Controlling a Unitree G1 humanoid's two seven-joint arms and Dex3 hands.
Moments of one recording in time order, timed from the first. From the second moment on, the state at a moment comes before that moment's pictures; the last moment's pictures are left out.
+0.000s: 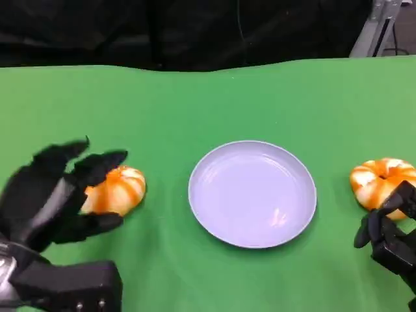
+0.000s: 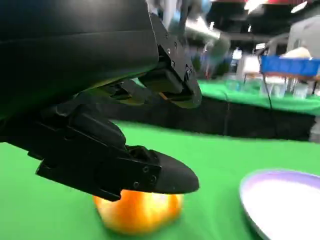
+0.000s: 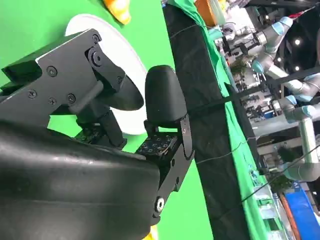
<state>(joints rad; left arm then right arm) -0.13 0.38 0.01 0.17 1.01 -0.41 0.23 0.00 0.04 -0.26 0.23 0.42 -0.13 0.36</state>
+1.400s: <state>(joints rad) -0.65 0.41 -0.42 0.89 0.76 -0.28 -0.01 0.02 0.04 -0.23 0.17 0.41 -0.12 0.33</state>
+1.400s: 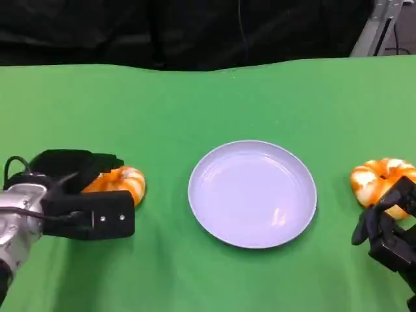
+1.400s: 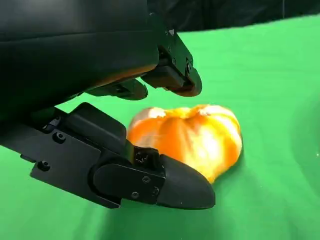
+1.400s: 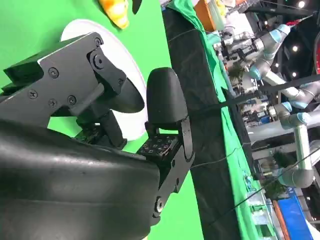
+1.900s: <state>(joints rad) -0.73 0.35 -0.52 1.11 0.77 -0.29 0.08 0.02 0.04 -0.23 0.17 0.41 -0.12 0.34</state>
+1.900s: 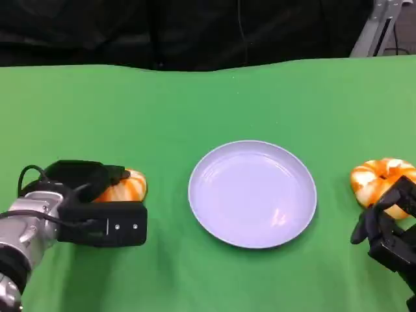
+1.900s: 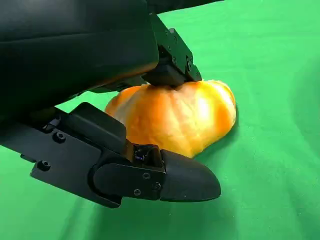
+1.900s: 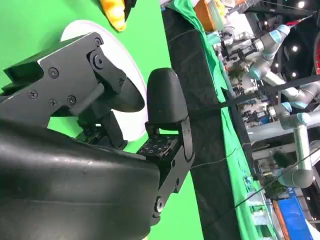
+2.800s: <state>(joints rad) -0.72 0.32 -0.45 1.13 0.65 -0.38 0.33 0.02 0.04 -0.23 0.17 0.41 -0.12 0.33</state>
